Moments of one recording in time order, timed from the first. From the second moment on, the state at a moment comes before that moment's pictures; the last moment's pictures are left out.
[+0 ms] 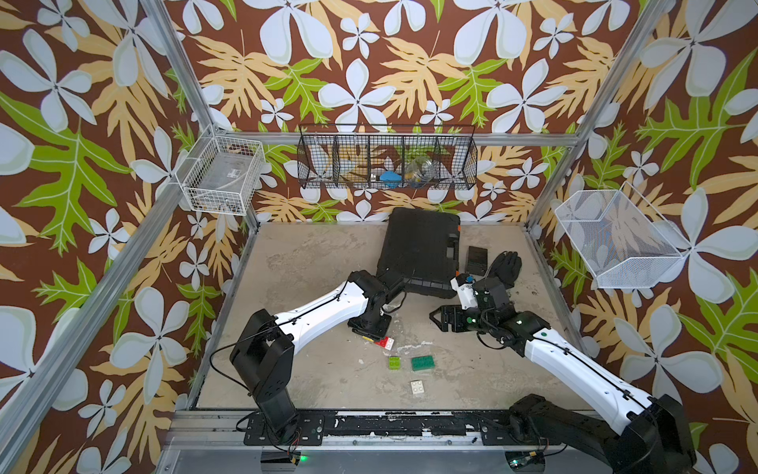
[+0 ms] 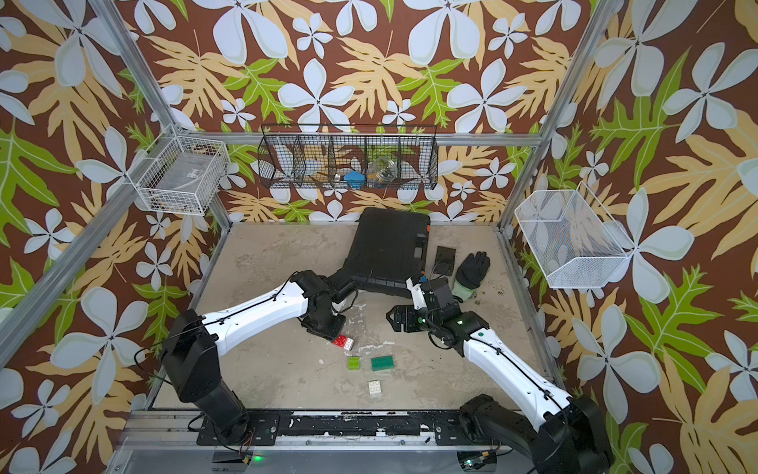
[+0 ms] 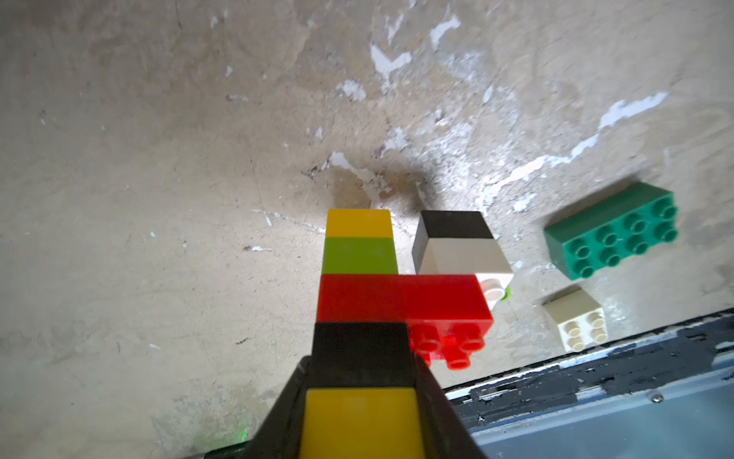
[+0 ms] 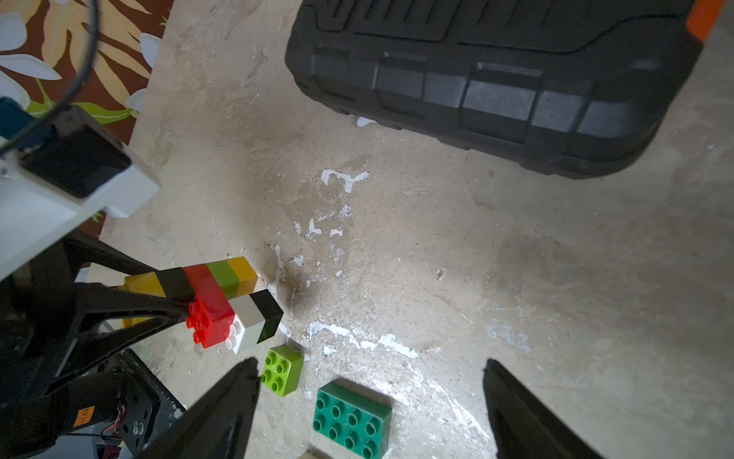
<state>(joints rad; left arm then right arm) -0.80 1.70 1.35 -1.21 0.00 -0.43 0.46 1.10 0.74 -0.43 -0.28 0.41</state>
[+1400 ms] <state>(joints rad) -0.74 1.77 1.45 -1.21 0.01 -0.46 0.46 1.06 0.72 -0.40 -0.29 0.38</state>
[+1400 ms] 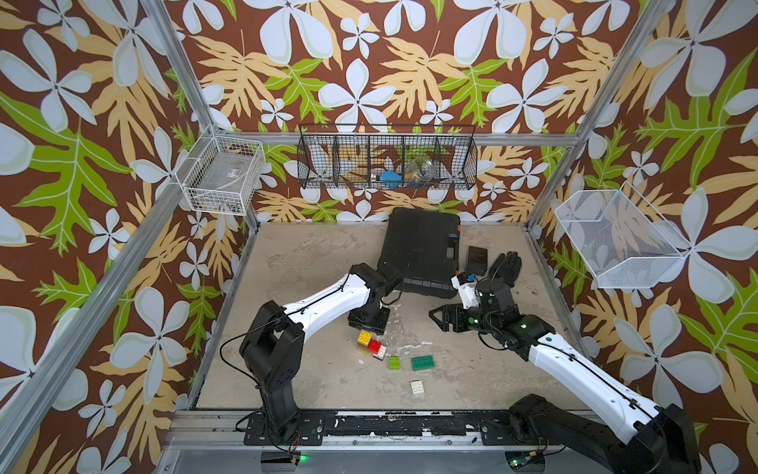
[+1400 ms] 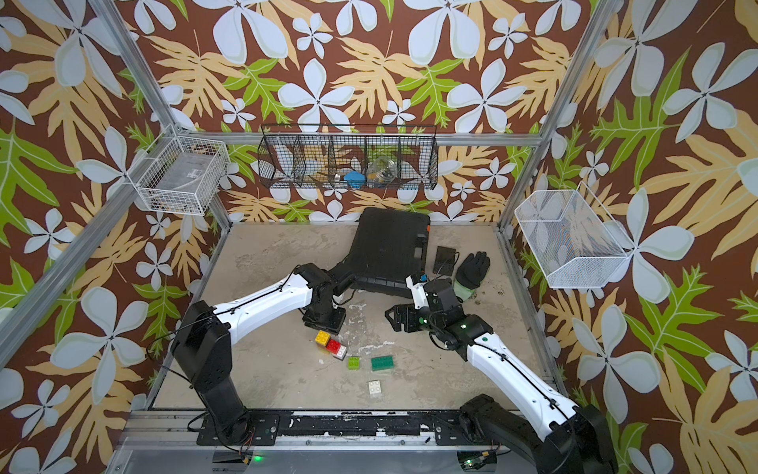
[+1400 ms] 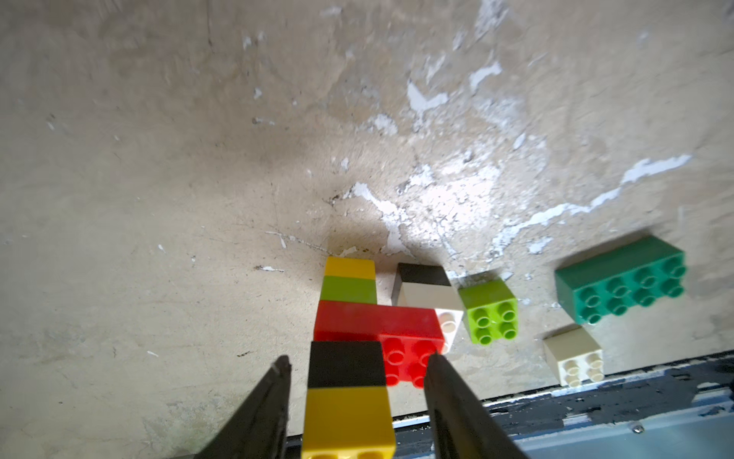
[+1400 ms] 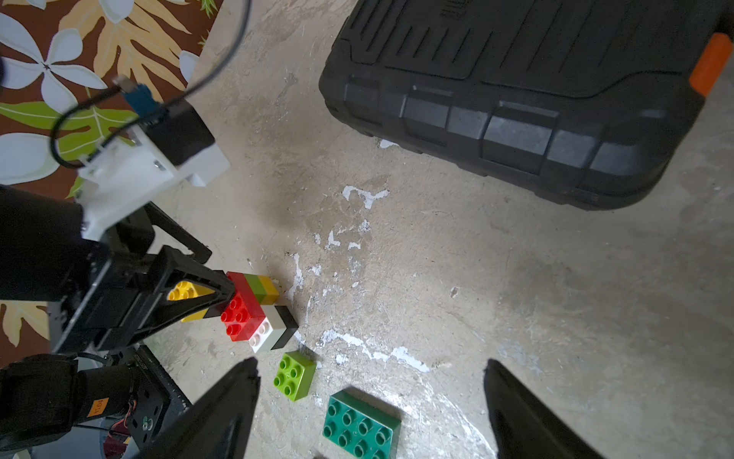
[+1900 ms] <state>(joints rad) -0.74 1.47 1.25 -1.05 0.04 -0.57 0.48 1.13 0.91 -0.60 -0.29 0.29</state>
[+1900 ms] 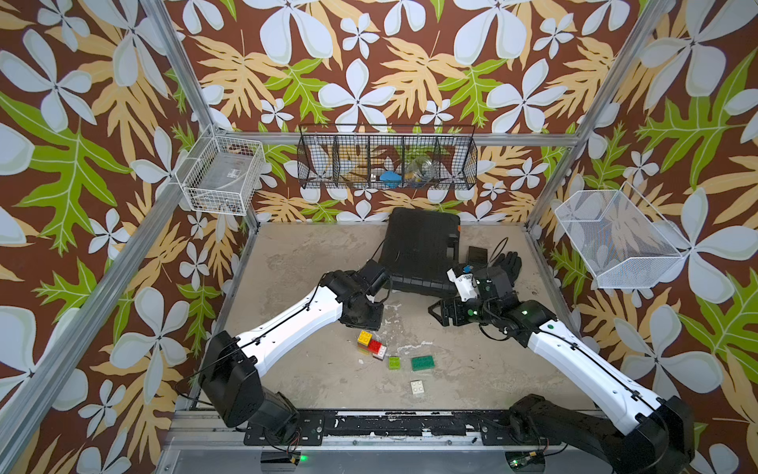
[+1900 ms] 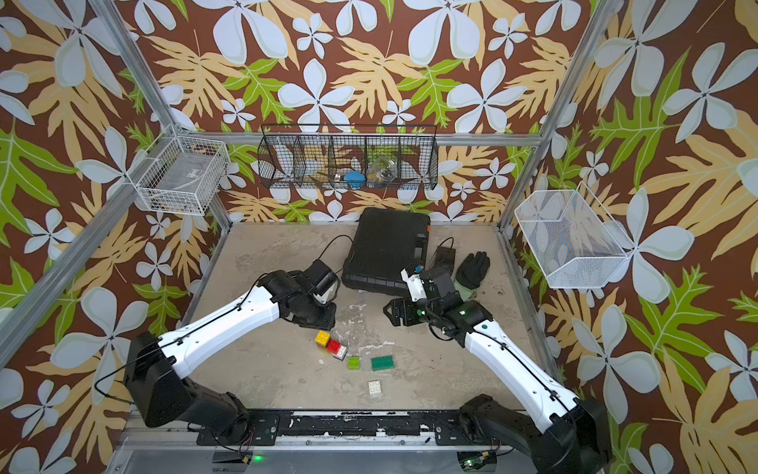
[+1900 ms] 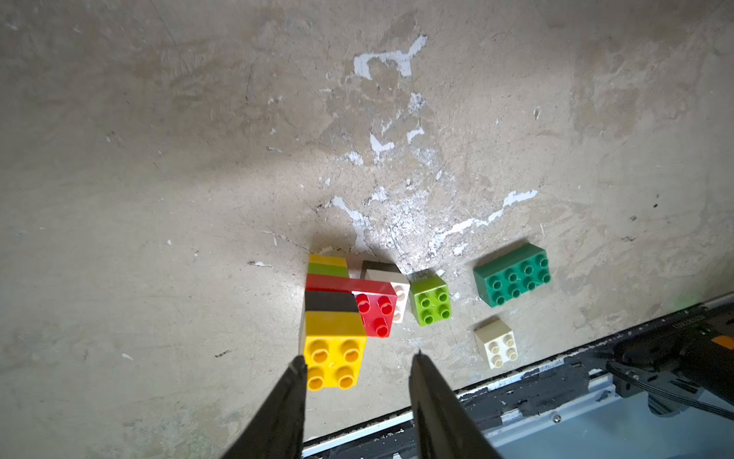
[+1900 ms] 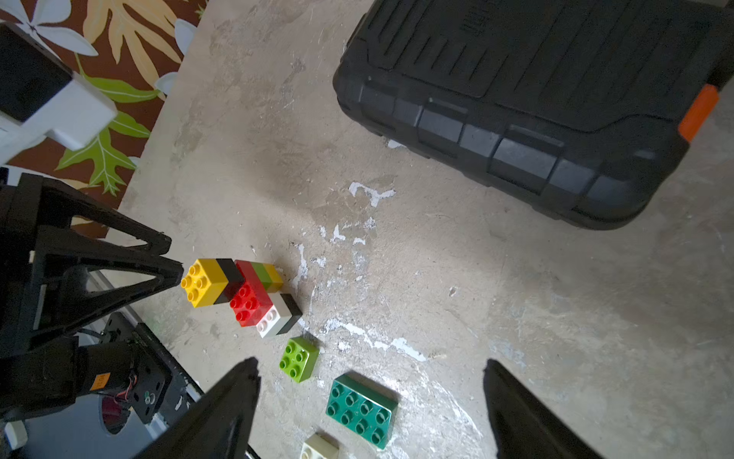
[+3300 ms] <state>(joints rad) -0.71 1.37 0.99 -0.85 0.08 -0.49 0.61 1.20 0.94 -0.66 -0.14 0.44</state>
